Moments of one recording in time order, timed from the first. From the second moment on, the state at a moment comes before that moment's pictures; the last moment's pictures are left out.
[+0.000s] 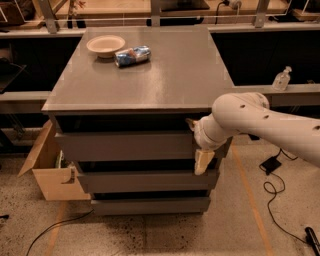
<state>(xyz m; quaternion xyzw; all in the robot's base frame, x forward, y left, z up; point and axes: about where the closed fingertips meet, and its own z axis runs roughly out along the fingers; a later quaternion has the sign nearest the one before) 0.605 -0.116 0.672 -0.75 0.62 -0.04 0.23</state>
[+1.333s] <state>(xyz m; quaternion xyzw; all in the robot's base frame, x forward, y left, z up) 0.596 -0.111 0.650 -0.75 0.63 0.01 0.21</state>
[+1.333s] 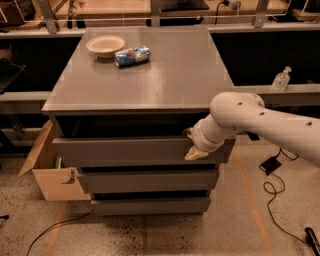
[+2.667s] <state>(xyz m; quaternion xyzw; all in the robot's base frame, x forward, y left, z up) 0.570 -0.120 0.665 -0.74 0.64 0.02 0.21</state>
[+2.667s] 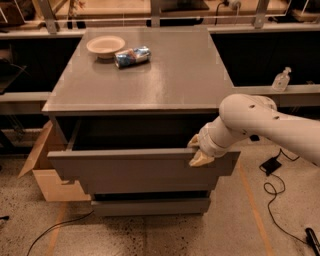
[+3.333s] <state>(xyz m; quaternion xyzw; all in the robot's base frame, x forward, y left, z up) 0.541 -0.131 0.672 -0.73 0.65 0.03 0.21</state>
